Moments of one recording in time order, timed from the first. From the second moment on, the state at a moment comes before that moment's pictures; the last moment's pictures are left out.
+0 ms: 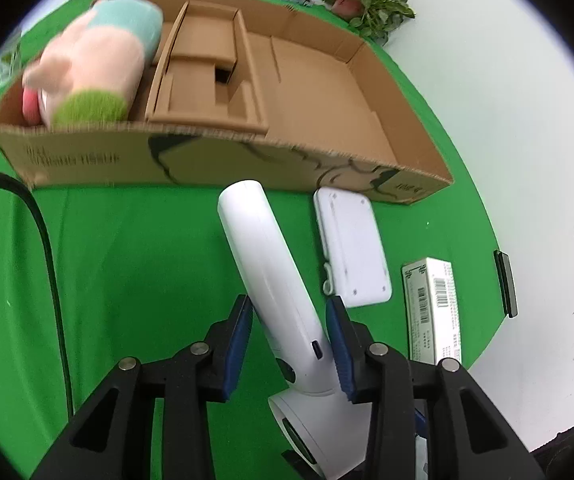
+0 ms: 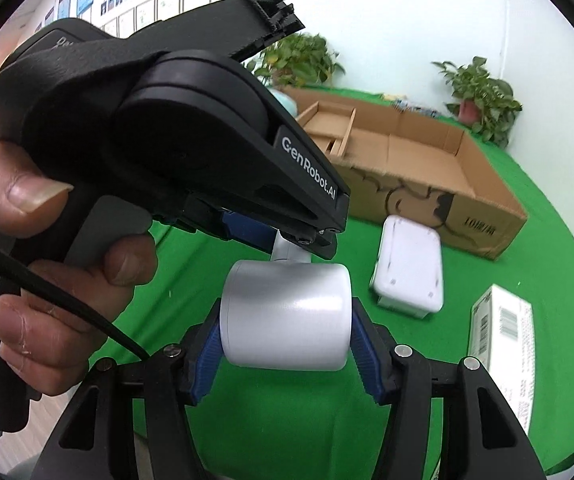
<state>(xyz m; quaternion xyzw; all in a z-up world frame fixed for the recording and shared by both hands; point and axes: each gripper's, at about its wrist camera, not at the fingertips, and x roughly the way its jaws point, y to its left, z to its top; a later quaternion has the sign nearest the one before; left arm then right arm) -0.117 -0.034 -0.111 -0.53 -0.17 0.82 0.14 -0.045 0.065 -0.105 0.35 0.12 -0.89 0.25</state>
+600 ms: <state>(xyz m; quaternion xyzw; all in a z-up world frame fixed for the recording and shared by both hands) -0.153 -0.004 0.004 -0.46 -0.08 0.87 0.18 -0.069 0.076 -0.016 0.25 0.08 -0.94 0.21</state>
